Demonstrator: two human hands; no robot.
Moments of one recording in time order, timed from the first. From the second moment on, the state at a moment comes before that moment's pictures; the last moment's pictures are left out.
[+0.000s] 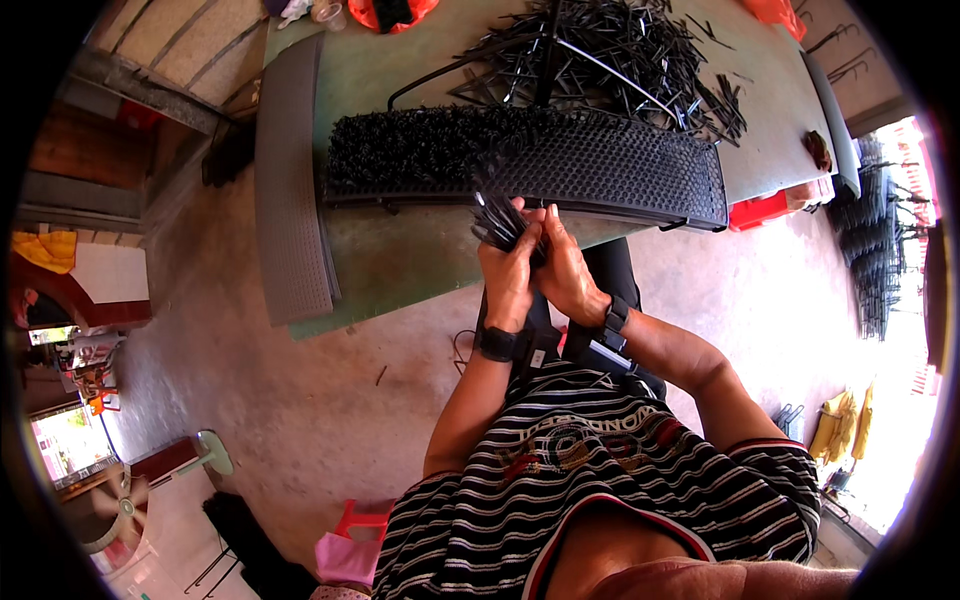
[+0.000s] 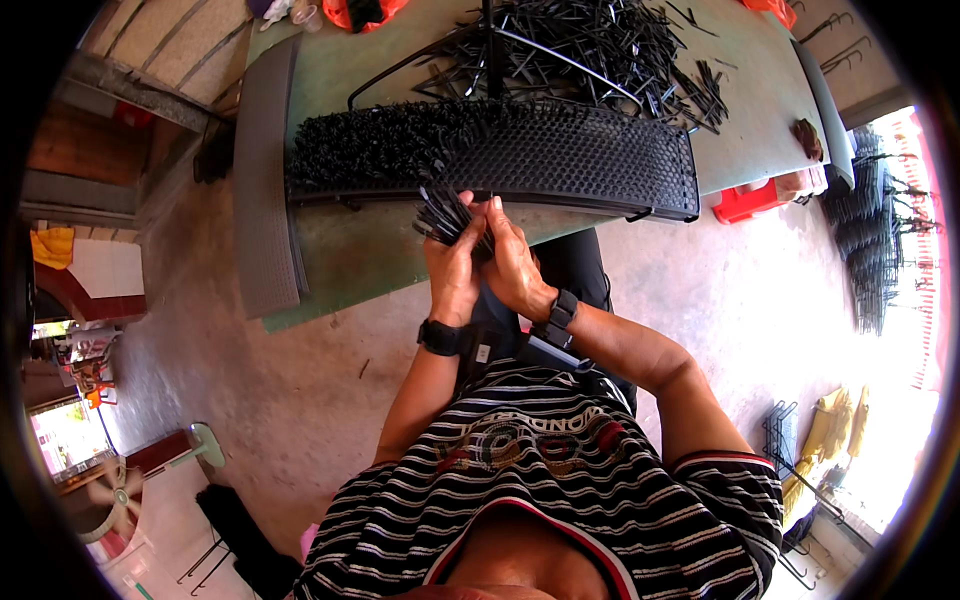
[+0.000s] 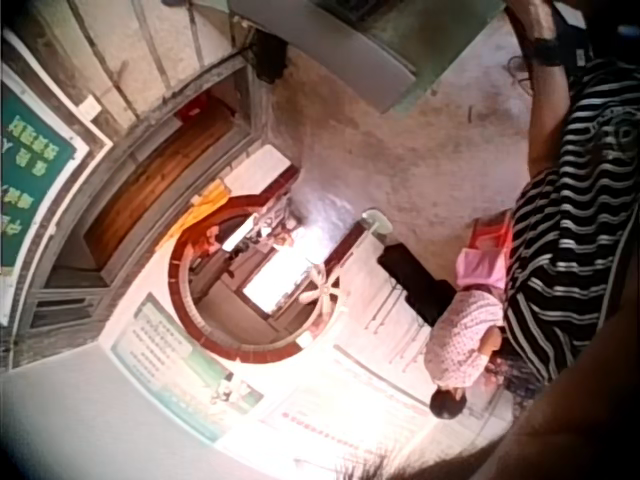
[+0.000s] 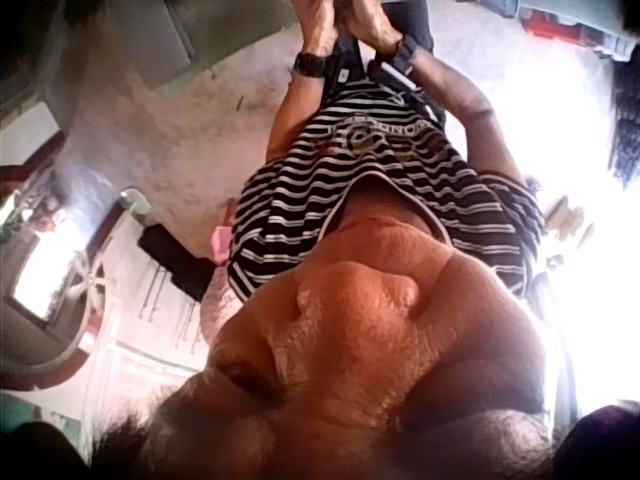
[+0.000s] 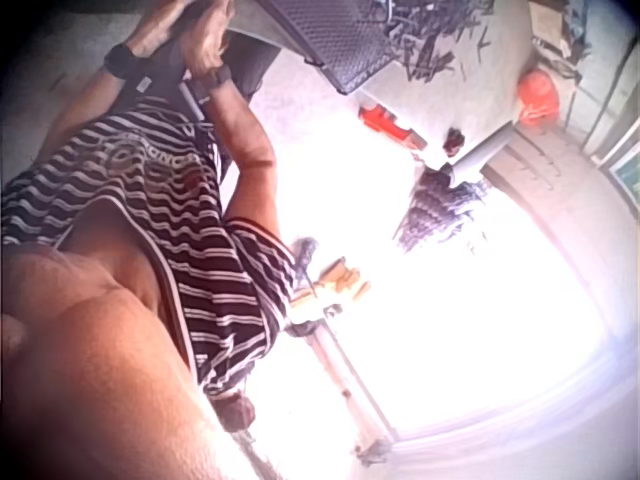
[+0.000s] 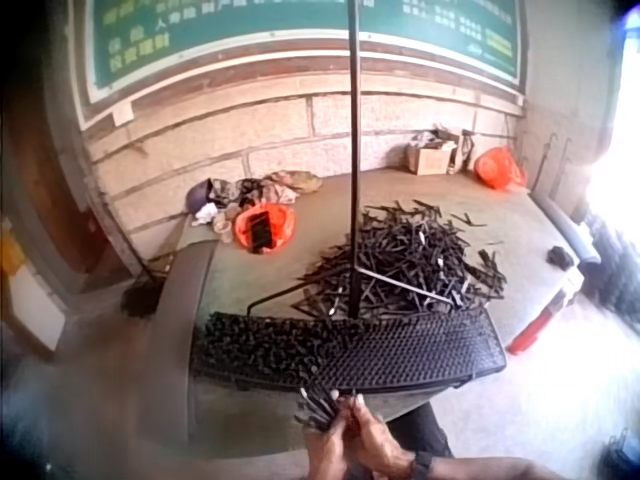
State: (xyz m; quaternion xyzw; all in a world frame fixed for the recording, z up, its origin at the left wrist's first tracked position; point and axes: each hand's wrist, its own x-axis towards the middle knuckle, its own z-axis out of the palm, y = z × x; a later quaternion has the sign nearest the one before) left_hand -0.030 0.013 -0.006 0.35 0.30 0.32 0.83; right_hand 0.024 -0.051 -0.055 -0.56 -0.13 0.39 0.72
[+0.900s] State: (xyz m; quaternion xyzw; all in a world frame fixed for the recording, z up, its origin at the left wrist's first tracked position) left_hand -0.052 0.035 0.001 0.31 0.35 0.22 0.86; right_hand 0.086 -0.031 0.034 -0.66 -0.22 0.35 0.63
